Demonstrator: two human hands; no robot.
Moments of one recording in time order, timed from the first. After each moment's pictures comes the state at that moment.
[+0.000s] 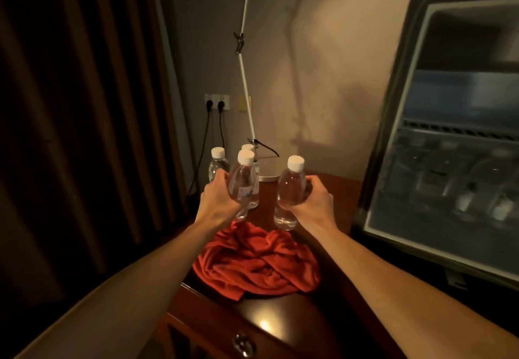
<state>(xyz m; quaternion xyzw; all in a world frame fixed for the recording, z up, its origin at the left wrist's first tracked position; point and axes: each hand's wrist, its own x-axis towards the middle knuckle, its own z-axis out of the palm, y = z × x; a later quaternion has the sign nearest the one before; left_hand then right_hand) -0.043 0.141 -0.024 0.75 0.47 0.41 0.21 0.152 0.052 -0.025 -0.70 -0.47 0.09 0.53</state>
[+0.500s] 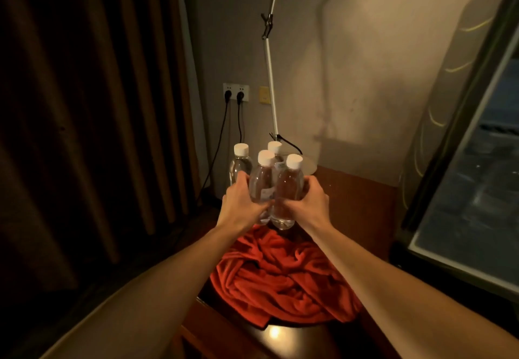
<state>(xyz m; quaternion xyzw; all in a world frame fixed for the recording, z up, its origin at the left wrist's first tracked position) -0.040 0.187 -0.054 0.74 0.46 0.42 0.23 0.119 0.132 -0.048 -0.68 -0.48 0.14 0.53</state>
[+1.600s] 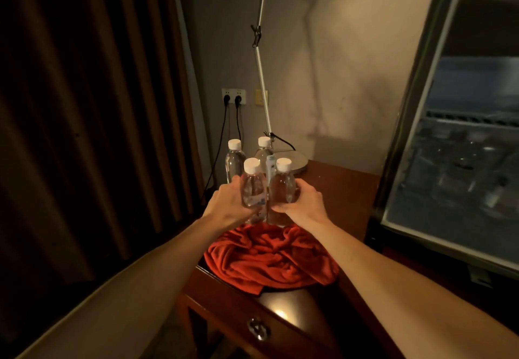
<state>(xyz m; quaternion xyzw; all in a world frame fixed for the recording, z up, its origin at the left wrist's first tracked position) -0.067 0.123 -0.031 0.81 0.49 0.27 0.15 0.120 0.065 -0.038 -0.69 -0.54 0.18 0.45</state>
